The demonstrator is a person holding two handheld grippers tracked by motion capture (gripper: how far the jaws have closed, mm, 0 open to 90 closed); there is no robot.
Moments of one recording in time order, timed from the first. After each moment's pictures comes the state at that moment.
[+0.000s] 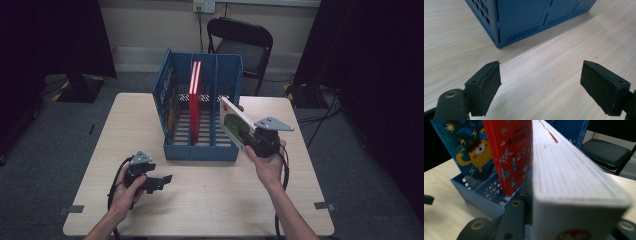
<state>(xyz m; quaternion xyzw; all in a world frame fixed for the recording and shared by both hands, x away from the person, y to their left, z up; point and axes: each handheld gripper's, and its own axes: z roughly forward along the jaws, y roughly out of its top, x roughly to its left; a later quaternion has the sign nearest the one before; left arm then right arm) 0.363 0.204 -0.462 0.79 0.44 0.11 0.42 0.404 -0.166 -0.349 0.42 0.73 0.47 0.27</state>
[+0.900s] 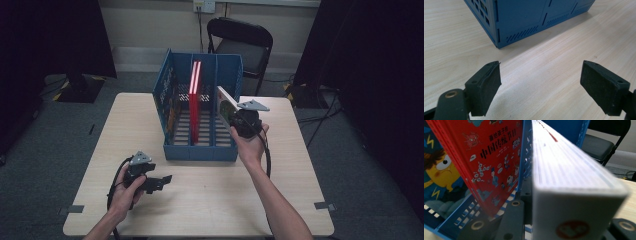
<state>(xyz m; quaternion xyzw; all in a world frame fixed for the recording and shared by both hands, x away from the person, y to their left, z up) 0.363 0.206 -0.462 0.79 0.43 0.11 0.42 0.468 -0.126 -0.357 0.48 0.71 0.43 0.30</state>
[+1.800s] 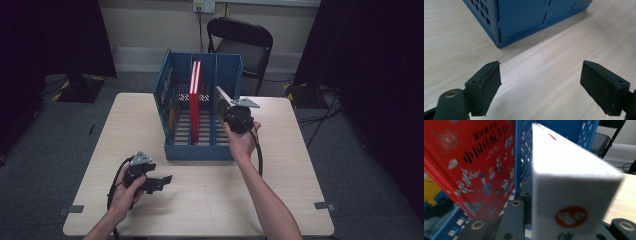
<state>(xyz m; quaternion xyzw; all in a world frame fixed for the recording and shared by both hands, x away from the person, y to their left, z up) 0.362 0.205 -0.462 0.79 0.43 0.11 0.42 0.496 -0.108 -0.377 0.51 0.69 0.42 0.30</state>
